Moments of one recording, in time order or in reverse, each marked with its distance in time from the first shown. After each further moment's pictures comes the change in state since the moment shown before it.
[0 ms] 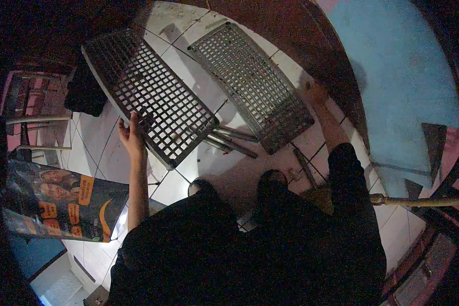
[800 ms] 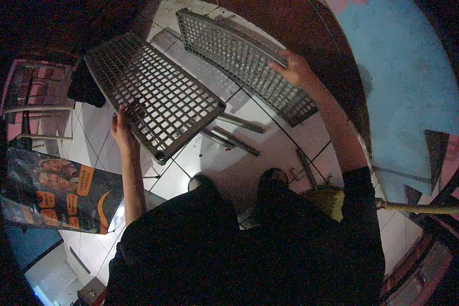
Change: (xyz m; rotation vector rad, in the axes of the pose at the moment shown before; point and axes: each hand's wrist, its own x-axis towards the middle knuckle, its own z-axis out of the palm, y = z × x) left_hand -0.006 0.022 0.015 -0.108 0.003 -0.057; right_hand -0.021 -0.113 -0.160 0.414 -0.369 -0.314
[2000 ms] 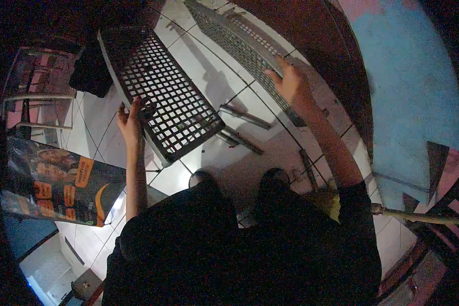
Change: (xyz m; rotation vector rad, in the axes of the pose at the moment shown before) left_hand 0.007 0.003 -0.002 0.179 0.072 -0.010; right_hand -0.014 -0.047 0.024 0.011 0.205 -0.250
